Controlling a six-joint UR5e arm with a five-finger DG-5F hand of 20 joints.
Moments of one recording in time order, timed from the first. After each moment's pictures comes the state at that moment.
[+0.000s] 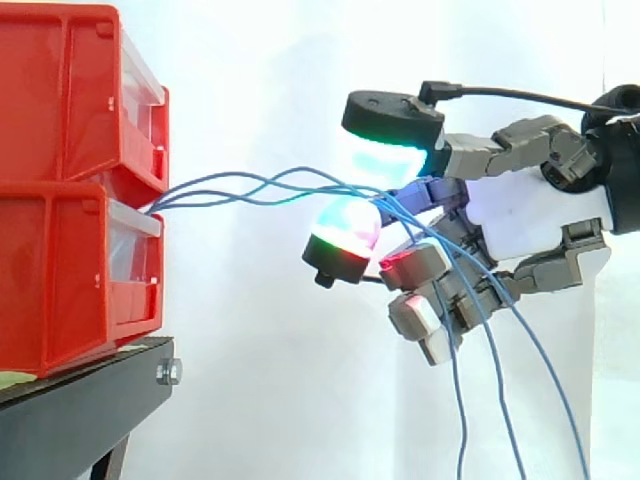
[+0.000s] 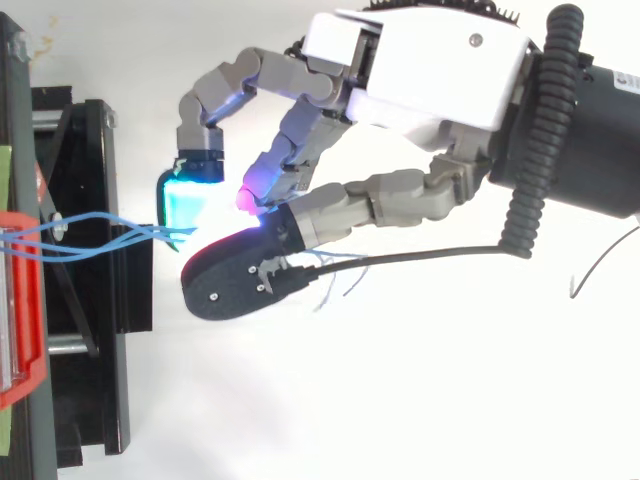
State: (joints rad) arm 0.15 -2.29 -0.98 -3.24 -1.16 -0.14
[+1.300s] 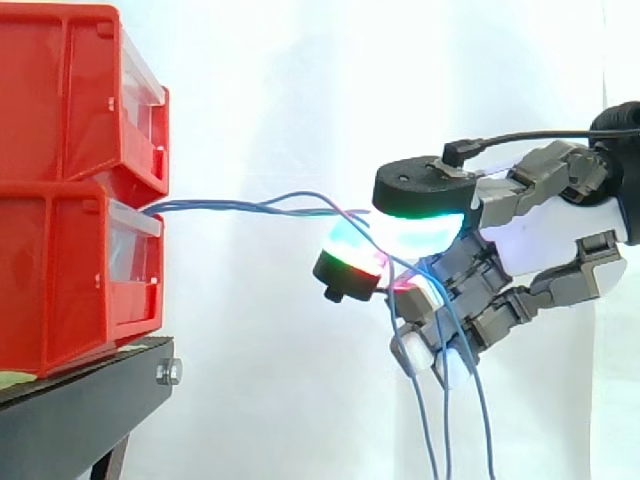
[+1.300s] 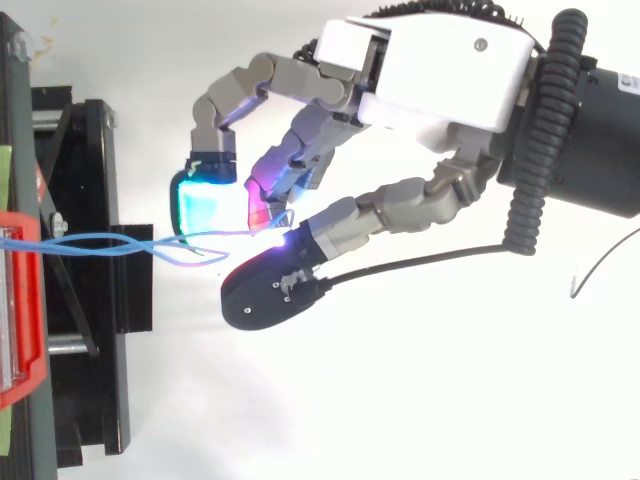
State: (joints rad) arm 0.15 -2.29 -0.98 -3.29 -1.16 -0.13
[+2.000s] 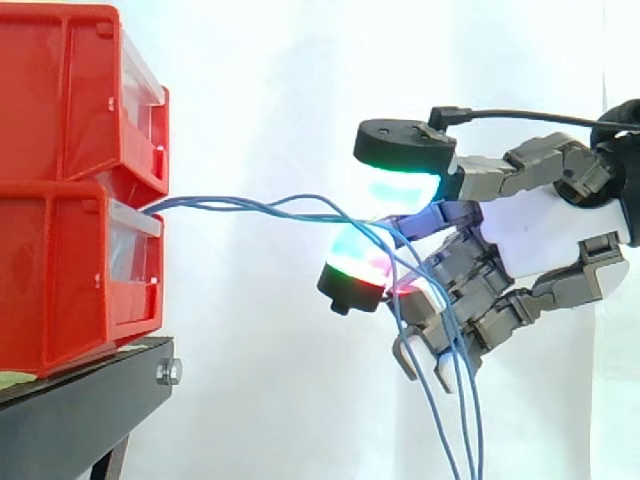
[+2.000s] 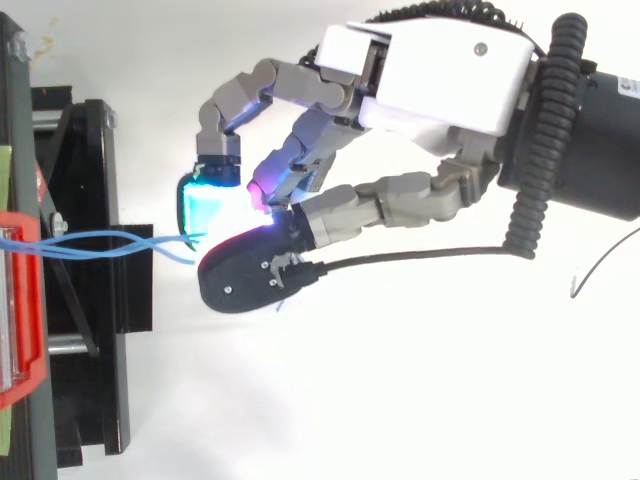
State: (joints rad) arm 0.15 -2.29 -0.98 -3.30 -1.16 -0.12
